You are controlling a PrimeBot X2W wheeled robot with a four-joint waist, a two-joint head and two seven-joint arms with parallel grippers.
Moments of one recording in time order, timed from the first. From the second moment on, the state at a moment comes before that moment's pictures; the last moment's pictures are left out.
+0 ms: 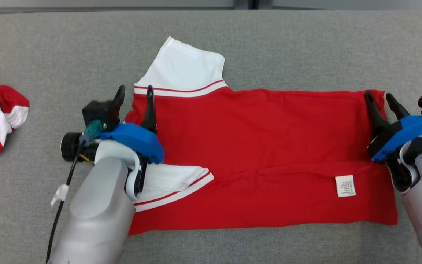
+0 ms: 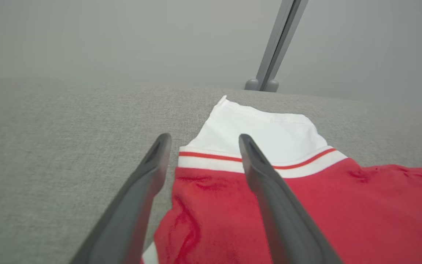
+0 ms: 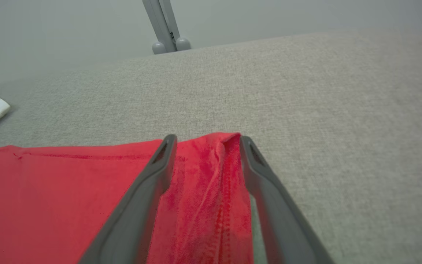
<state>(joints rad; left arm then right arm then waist) -0.67 0.05 -0.30 0.80 -0.38 0.00 -0.24 -0.72 -0.32 0.21 0.91 0.56 0.13 -0.15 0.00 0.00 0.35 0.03</state>
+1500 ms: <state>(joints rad) -1.12 0.19 -0.55 0.95 -0.49 -0.13 -0.13 -0.85 -0.35 0.37 0.88 0.70 0.13 -0.26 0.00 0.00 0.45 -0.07</state>
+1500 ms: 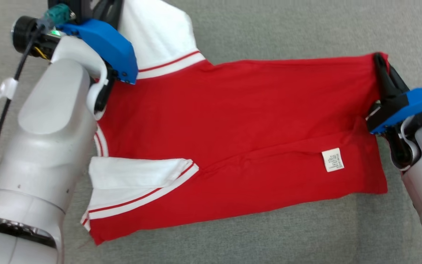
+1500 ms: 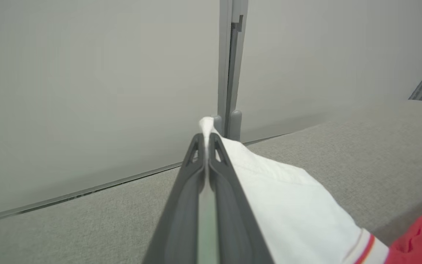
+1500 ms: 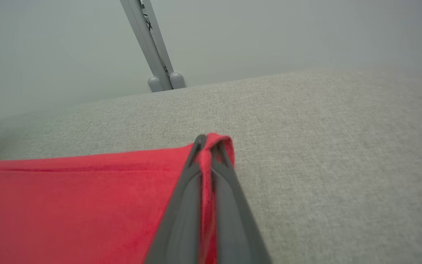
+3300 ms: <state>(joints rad) -0.15 0.05 -0.36 0.47 -0.47 -0.08 -0.26 -0.39 -0.26 0.15 1.04 0.64 0.13 -0.25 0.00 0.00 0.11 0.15</state>
